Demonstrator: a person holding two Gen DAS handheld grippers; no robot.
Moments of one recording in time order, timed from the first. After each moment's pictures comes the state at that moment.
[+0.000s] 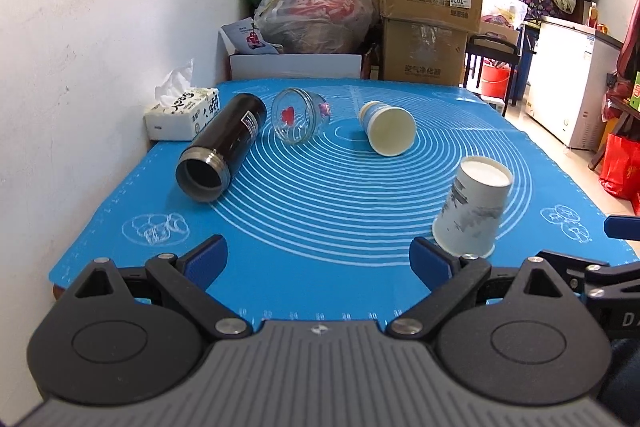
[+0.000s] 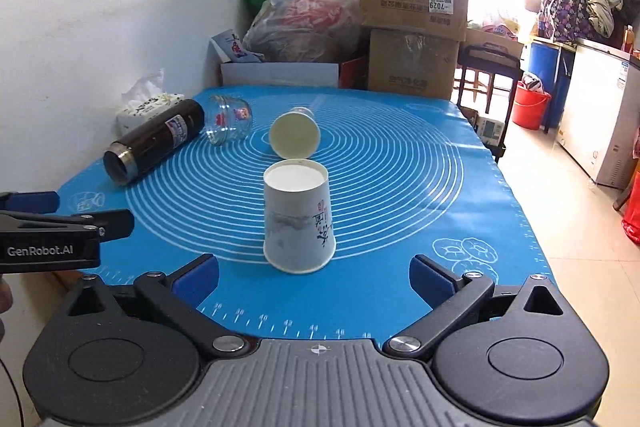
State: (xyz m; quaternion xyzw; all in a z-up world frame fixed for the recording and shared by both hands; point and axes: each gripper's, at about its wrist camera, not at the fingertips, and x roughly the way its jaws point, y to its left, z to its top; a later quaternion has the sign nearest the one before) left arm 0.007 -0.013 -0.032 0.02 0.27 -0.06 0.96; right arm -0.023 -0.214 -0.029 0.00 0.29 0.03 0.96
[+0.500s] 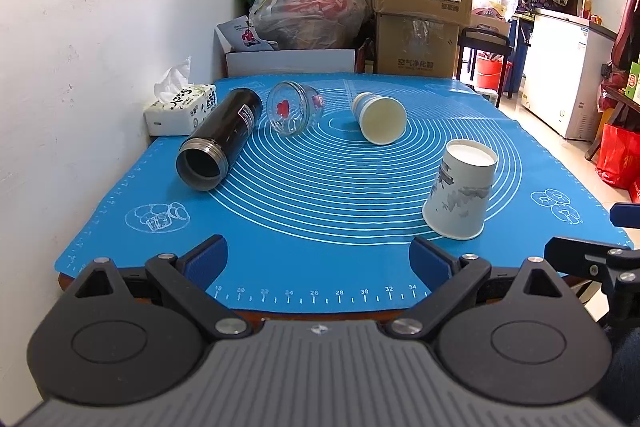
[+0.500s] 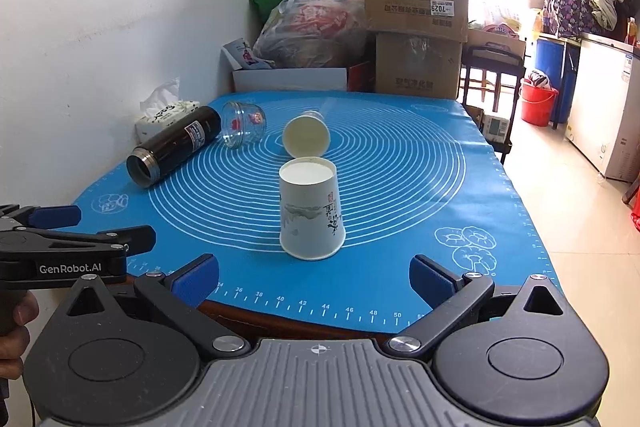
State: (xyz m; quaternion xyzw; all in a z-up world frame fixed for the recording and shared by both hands) left arm -0.009 -0.017 -0.035 0.03 0.27 -0.07 0.96; right arm -0.049 -0.220 -0.019 0.02 0.28 0.05 0.96
